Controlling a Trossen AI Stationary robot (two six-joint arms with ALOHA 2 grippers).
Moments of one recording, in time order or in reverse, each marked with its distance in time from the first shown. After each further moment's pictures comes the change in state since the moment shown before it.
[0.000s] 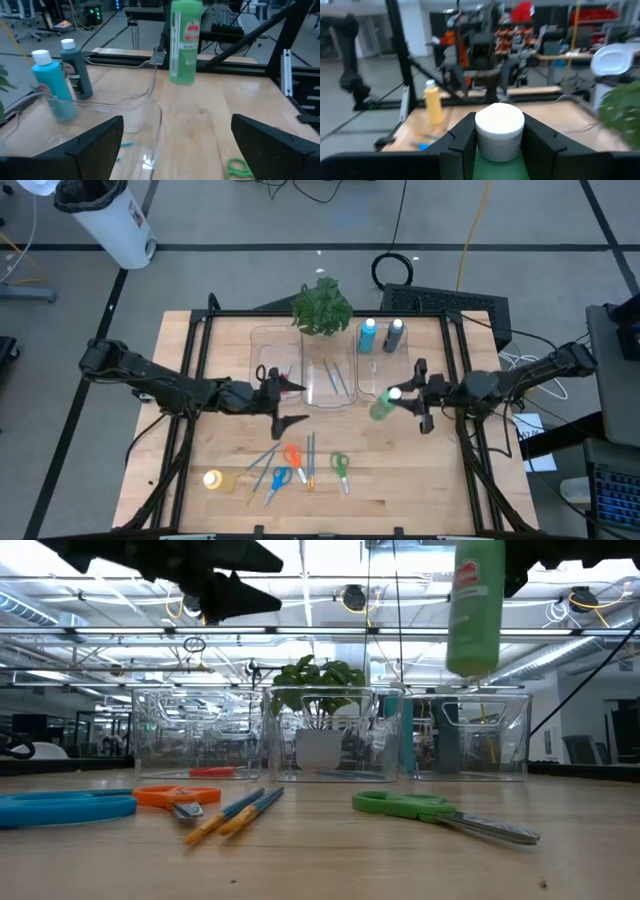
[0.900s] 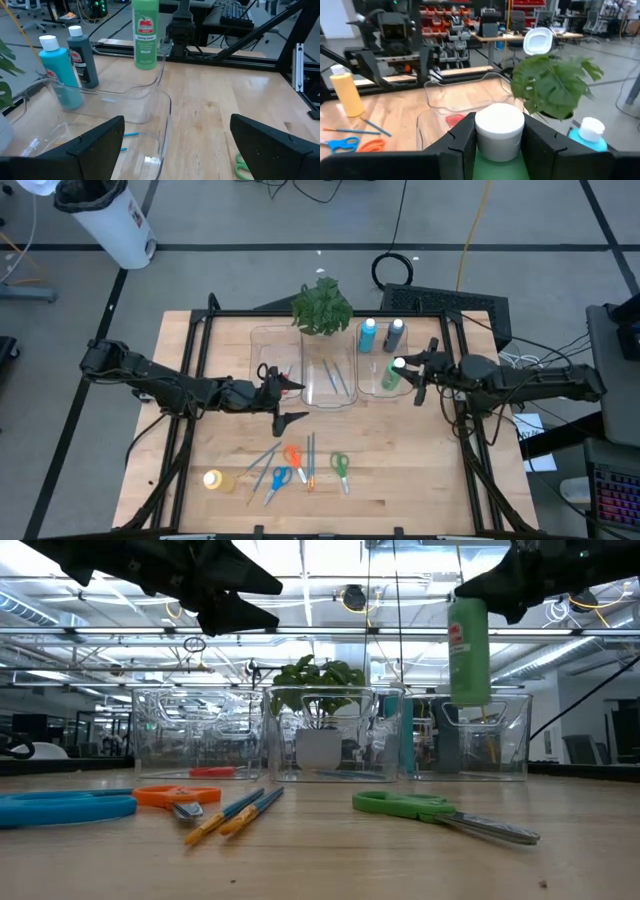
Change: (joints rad) left arm 0.026 0.010 -0.025 0.008 0.000 -0.023; right arm -0.308 -0.116 0.000 -0.242 0.007 -0.019
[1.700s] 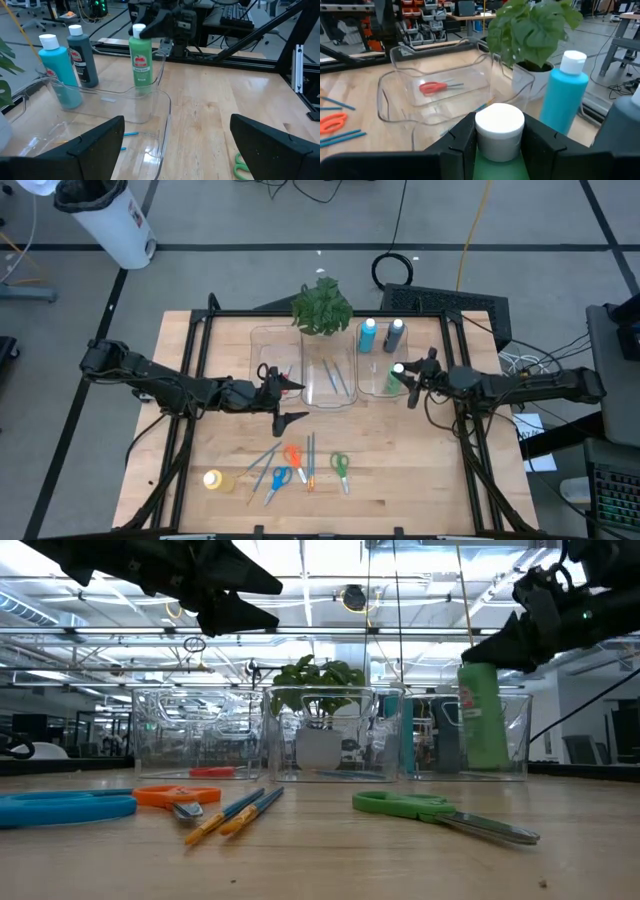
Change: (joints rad) left arm 0.000 0.000 0.000 -0.001 0.000 -0.010; right arm -0.015 -0.030 -0.246 0.118 0.102 0.065
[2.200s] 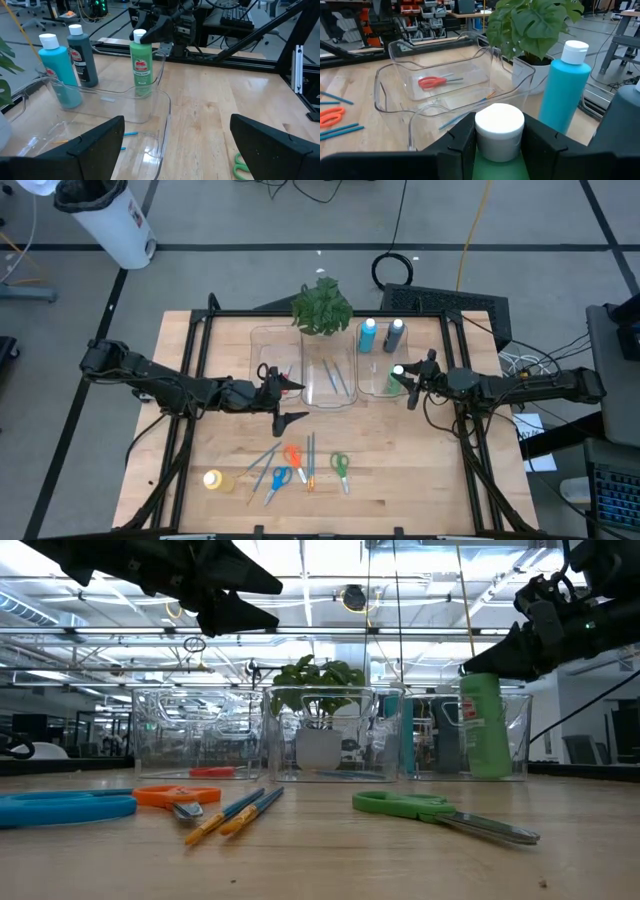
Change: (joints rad) left arm 0.000 0.000 0.000 0.000 0.000 -0.004; right arm 0.000 0.000 -0.038 0.022 -0.002 0.006
